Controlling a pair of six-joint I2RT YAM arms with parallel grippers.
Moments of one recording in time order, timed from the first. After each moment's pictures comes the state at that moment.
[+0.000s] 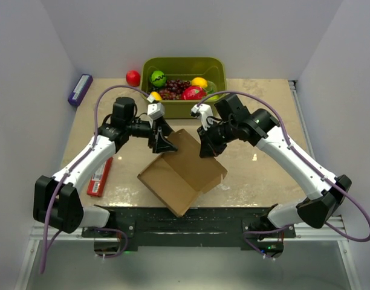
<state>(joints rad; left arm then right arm) -0.33 1.34 1.02 -0.19 1.17 0.18 0.70 1.42 1.56 -1.07 -0.41 -0.02</state>
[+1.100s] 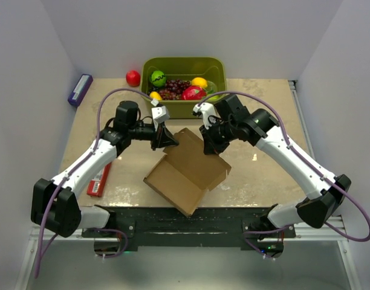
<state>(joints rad) -0.38 1.32 0.98 -0.19 0.99 0.20 0.70 1.42 1.54 -1.08 -0.29 -0.03</state>
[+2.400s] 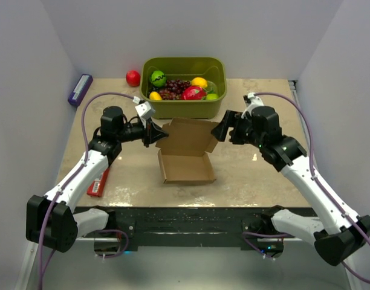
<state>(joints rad) -0.29 1.18 0.84 0.03 0.85 0.02 0.49 1.09 1.15 -0.56 -0.07 0.56</state>
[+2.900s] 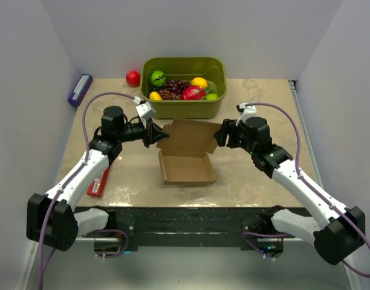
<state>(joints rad) -0.29 1.19 0.84 0.04 0.88 0.02 0.49 1.05 0.84 -0.23 0.03 0.38</state>
